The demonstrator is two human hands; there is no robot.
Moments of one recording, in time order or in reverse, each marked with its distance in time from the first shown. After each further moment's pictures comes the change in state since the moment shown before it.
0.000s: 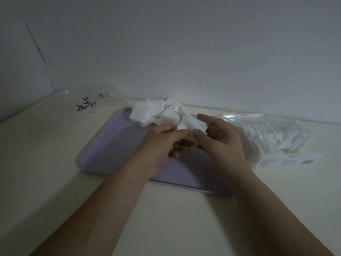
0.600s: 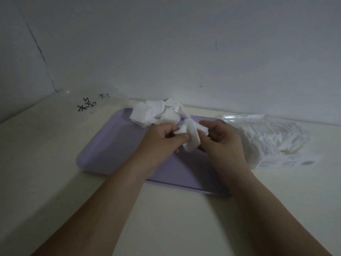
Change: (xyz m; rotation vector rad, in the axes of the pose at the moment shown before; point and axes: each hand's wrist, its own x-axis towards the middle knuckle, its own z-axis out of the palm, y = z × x) left_hand 0.000 -0.001 -0.006 0.313 0.072 0.182; right_hand 0.001 0.005 -0.004 -0.093 0.047 0.038
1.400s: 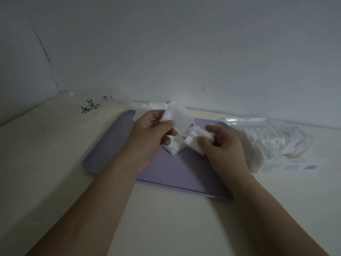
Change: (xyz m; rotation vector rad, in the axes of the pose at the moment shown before) left_hand 0.010 0.010 -0.020 -0.393 0.142 0.025; right_hand -0.001 -0.002 -0.002 -0.369 0.095 0.002
